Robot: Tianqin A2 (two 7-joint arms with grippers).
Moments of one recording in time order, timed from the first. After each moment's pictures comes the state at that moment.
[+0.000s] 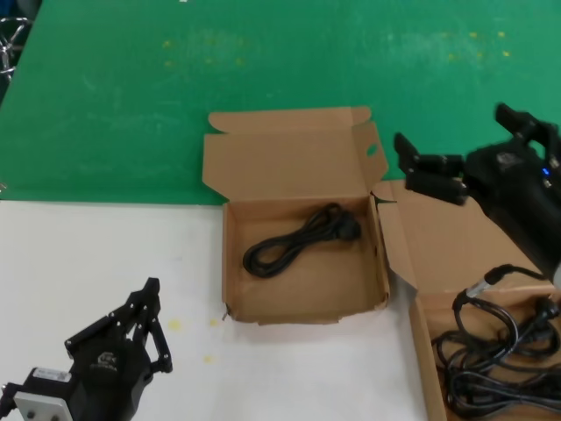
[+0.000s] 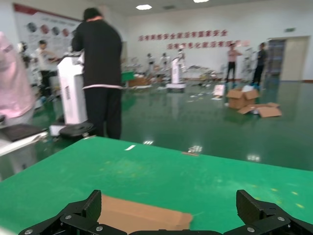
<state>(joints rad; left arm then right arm) -0.03 -0.30 1.62 -1.59 -1.78 0.03 -0.01 0.63 0.12 -1.52 1.65 0.90 -0.62 0.78</state>
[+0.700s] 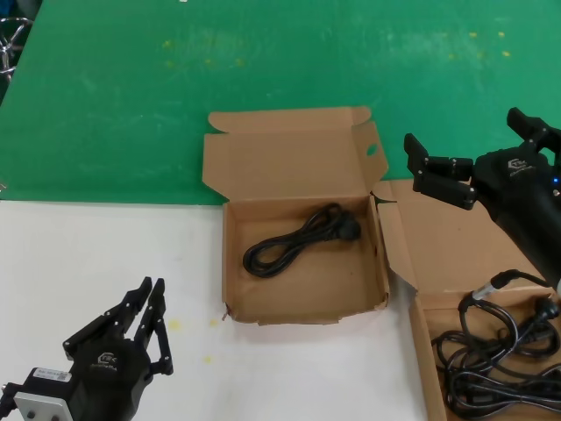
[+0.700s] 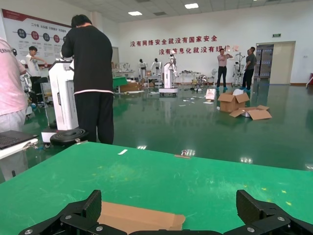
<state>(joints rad) -0.03 -0.30 1.62 -1.59 -1.78 0.03 -0.01 0.57 0.10 -1.49 1.67 0.93 -0.55 0.74</state>
